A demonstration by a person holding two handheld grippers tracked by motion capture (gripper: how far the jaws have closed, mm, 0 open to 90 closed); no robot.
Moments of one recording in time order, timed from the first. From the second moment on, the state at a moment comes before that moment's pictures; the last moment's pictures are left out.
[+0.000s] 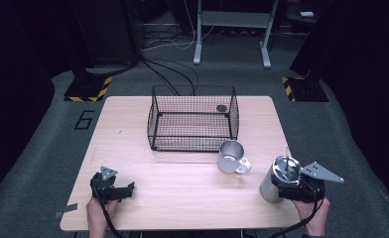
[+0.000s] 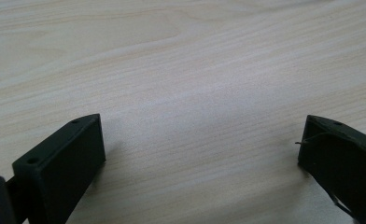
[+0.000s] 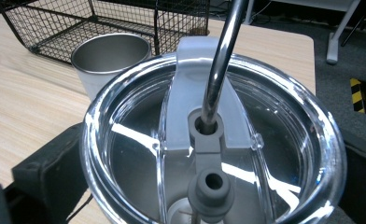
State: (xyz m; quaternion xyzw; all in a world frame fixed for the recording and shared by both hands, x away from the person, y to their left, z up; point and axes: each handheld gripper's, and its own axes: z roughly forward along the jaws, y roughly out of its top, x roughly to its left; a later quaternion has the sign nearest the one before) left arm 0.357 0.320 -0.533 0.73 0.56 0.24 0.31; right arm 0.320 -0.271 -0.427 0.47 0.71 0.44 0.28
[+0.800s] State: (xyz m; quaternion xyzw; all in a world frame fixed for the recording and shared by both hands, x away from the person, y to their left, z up) left arm 0.357 0.320 -0.533 0.73 0.56 0.24 0.31; right arm 0.316 -0.272 -0.429 0.46 0.71 0.44 0.30
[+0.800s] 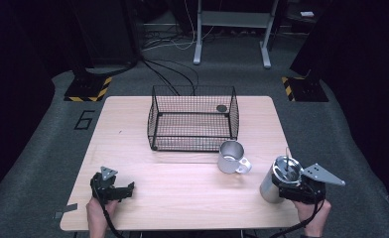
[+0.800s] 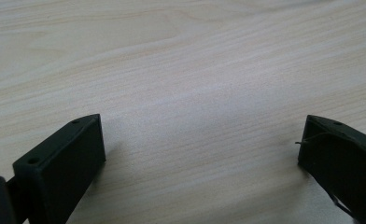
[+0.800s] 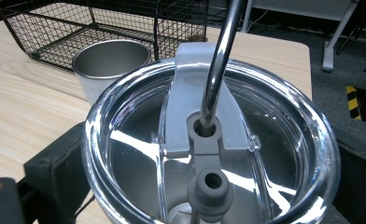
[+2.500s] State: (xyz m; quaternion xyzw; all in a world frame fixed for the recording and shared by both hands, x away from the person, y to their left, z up) left arm 0.357 0.320 -0.533 0.73 0.56 0.24 0.31; right arm 0.309 -0.215 -0.406 0.39 0.74 0.48 0.26
